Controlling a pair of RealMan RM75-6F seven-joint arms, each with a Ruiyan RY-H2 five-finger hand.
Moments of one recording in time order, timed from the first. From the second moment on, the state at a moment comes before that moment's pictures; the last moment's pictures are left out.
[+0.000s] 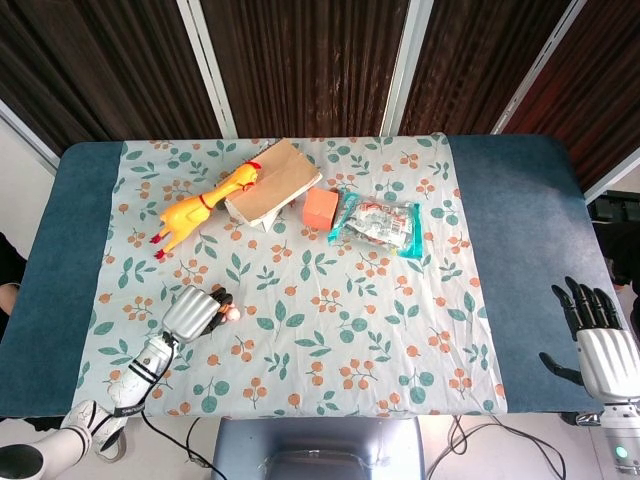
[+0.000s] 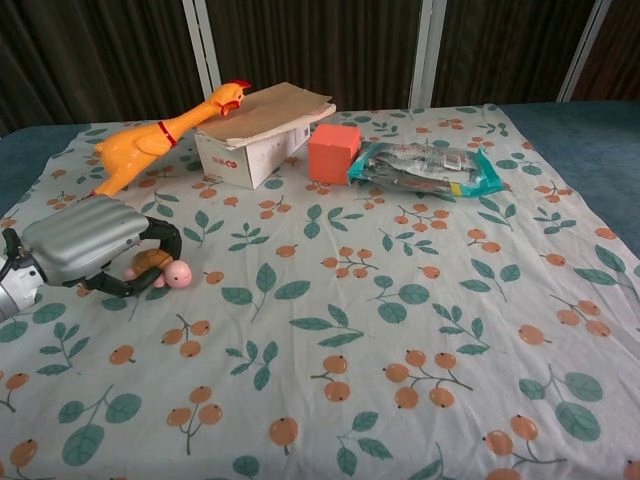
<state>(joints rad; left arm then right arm) -0.60 -1.81 0.03 -0.70 1.68 1.24 -0.05 0.05 -1.09 0.04 -1.60 -1.53 1.51 -0.05</state>
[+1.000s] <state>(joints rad) -0.59 -1.74 0.05 -0.82 1.65 1.21 -0.02 0.05 -1.09 0.04 -1.61 -1.53 1.50 -0.06</state>
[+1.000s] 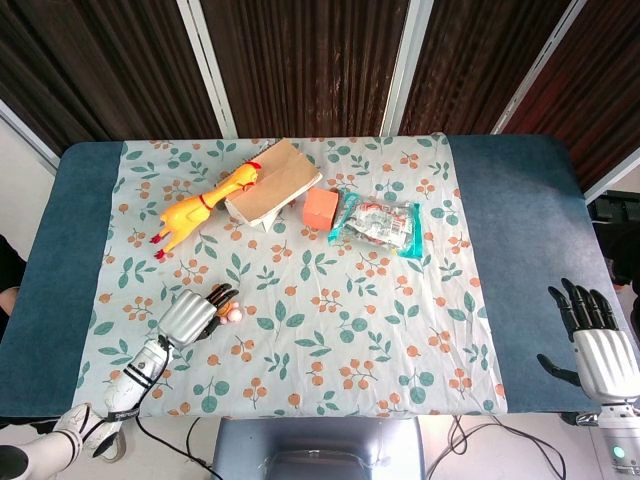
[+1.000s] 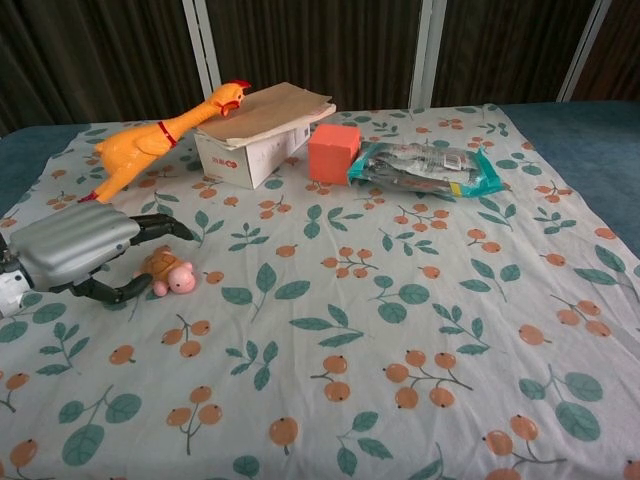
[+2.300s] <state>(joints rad) -0.59 -1.81 0.06 -0.69 1.68 1.29 -0.12 0.05 -1.08 0.04 -1.62 -1.52 1.49 -0.06</state>
